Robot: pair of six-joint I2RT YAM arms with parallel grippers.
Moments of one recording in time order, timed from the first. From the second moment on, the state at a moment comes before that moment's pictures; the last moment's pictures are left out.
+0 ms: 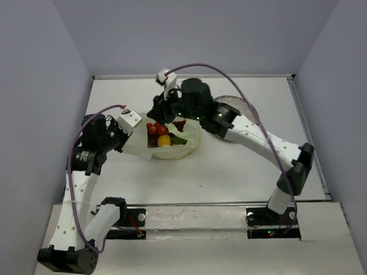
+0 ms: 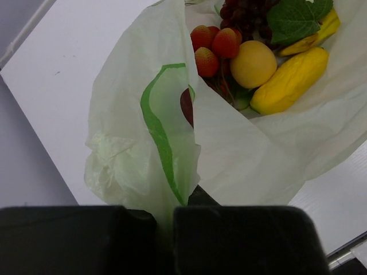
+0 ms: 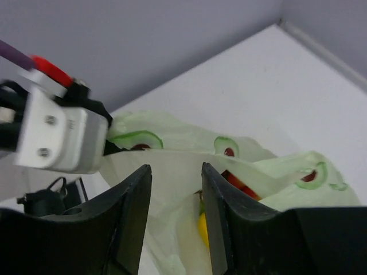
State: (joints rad) left arm -0.10 0.82 1.01 -0.81 0.29 0.59; right arm 0.94 1.62 1.79 -0.29 -0.11 0.13
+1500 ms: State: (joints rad) left arm -0.10 0.76 0.93 -0.83 0.18 0.63; right arm 1.08 2.16 1.58 -0.29 0.33 -0.10
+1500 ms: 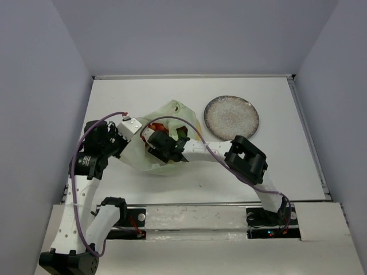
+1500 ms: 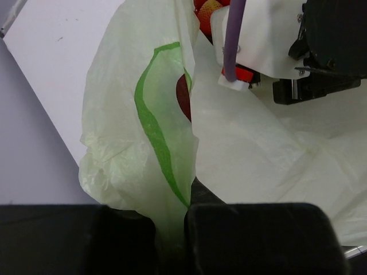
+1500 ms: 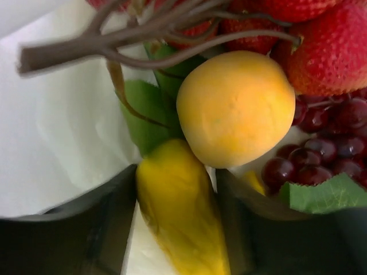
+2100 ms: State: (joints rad) left arm -0.10 0.80 0.94 -0.72 0.17 0.63; right arm 1.06 1.94 1.75 -0.42 0.17 -0.08
